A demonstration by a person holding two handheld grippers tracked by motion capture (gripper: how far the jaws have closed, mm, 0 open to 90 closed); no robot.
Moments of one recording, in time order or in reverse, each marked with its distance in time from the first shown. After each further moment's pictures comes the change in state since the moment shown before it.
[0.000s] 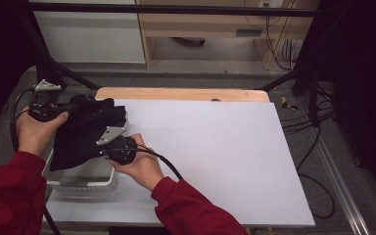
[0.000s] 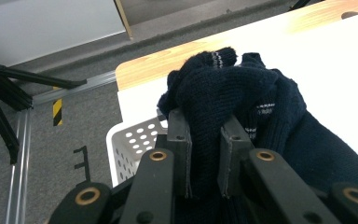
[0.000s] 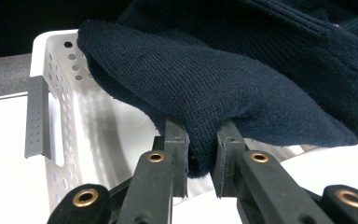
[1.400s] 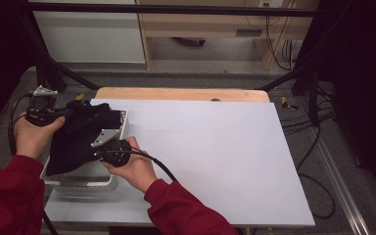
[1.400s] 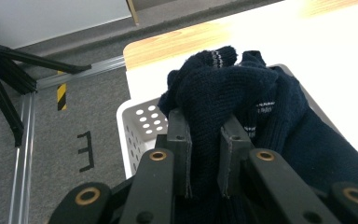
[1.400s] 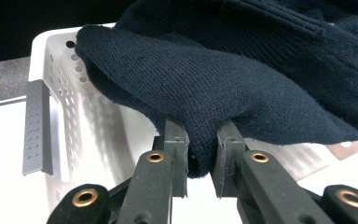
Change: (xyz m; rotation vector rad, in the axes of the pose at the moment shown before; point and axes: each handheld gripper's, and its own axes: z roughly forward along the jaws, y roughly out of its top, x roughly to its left) left arm 0.012 -0.017 0.006 0.044 0.025 -0.025; right arm 0.007 -0.001 0.021 0.012 0.024 0.032
